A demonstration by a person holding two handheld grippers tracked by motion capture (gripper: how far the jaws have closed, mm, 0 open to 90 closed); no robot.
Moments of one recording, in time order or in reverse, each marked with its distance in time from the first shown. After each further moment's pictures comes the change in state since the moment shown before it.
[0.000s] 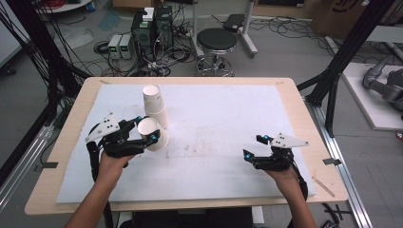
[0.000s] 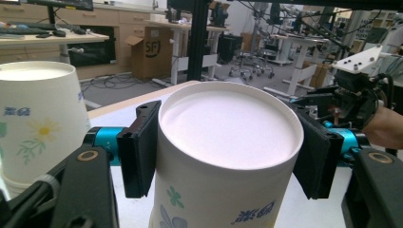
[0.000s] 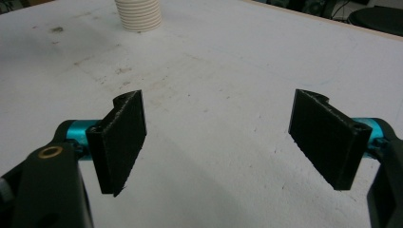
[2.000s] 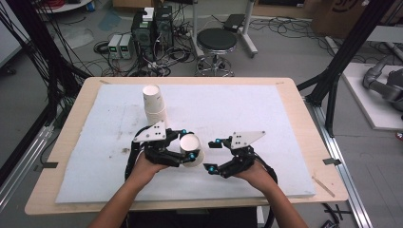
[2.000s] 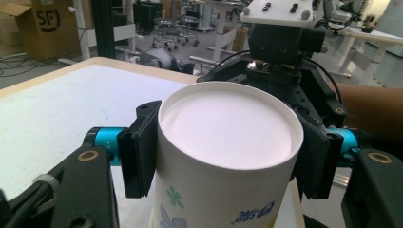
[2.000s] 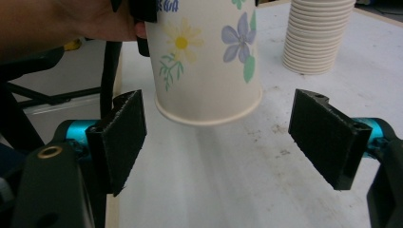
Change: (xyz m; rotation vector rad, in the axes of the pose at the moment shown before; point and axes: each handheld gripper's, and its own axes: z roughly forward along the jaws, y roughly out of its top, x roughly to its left) left arm -0.046 -0.015 0.082 0.129 -0.348 0.035; right arm 0.068 0.047 0.066 -0.007 0.531 -0.173
